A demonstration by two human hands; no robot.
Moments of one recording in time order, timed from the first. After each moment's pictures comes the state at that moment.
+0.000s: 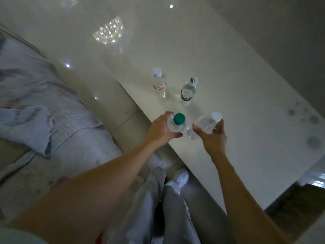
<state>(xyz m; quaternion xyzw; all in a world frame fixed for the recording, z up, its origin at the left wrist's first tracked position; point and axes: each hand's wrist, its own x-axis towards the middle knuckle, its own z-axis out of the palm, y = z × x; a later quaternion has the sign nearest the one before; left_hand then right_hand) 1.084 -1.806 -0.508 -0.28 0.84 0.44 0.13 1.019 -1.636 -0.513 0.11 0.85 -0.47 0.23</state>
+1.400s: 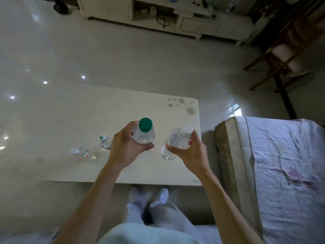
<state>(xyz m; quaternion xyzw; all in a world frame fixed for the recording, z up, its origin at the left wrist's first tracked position) 1.019 -1.720 -0.226 0.07 0.88 0.45 0.10 1.095 -1.521 -0.228 0.25 0.85 -0.46 0.00</state>
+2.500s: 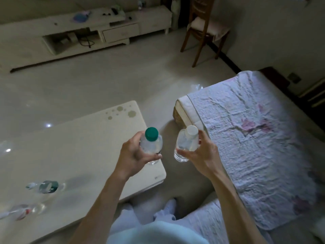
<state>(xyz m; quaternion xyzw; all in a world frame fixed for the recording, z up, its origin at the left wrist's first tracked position) 1.175 -1.398 -0.189 0.32 0.84 0.38 0.21 1.322 -1.229 -0.213 0.38 0.84 -0.37 -0.14</state>
